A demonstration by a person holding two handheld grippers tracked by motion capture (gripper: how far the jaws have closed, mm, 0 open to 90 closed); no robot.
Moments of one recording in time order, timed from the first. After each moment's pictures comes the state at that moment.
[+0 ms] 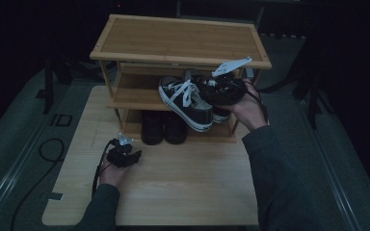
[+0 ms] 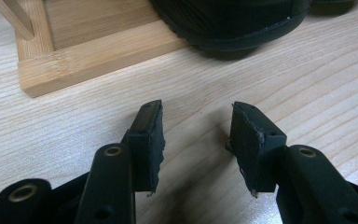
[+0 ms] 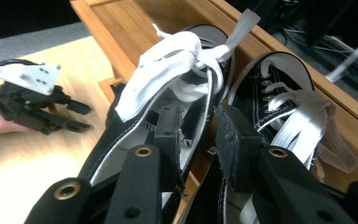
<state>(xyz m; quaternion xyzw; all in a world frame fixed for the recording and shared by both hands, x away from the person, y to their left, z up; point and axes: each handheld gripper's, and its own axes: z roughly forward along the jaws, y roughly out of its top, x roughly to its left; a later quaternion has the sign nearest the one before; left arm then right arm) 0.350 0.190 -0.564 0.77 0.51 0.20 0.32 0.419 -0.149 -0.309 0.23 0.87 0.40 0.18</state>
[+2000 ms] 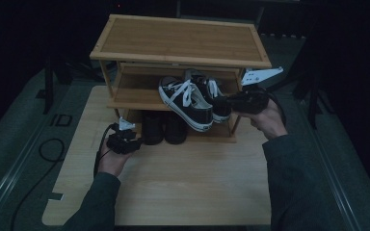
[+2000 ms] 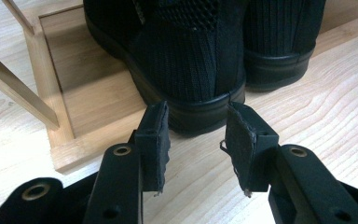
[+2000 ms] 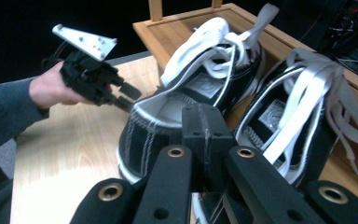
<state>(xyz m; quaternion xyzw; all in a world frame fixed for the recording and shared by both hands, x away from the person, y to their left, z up) 0.360 0.181 -0.495 0.78 0.48 0.21 0.35 0.404 -0.209 -0.323 0.18 0.85 0.49 0.10</state>
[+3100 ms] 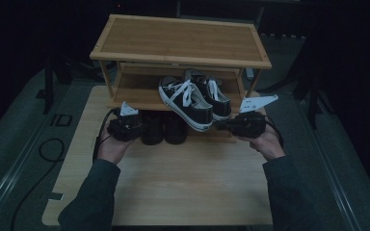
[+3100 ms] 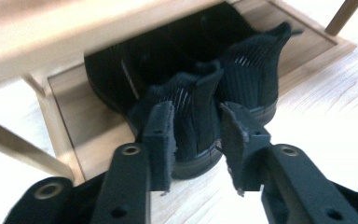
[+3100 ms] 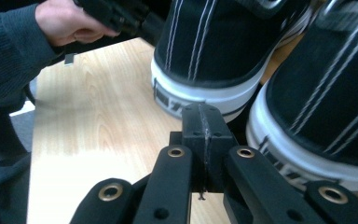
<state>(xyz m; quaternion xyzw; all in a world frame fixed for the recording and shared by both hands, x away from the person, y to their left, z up) 0.370 0.170 -0.436 0.80 0.43 0.22 0.37 0.378 -0.217 -0.385 0.17 0.85 0.49 0.07</state>
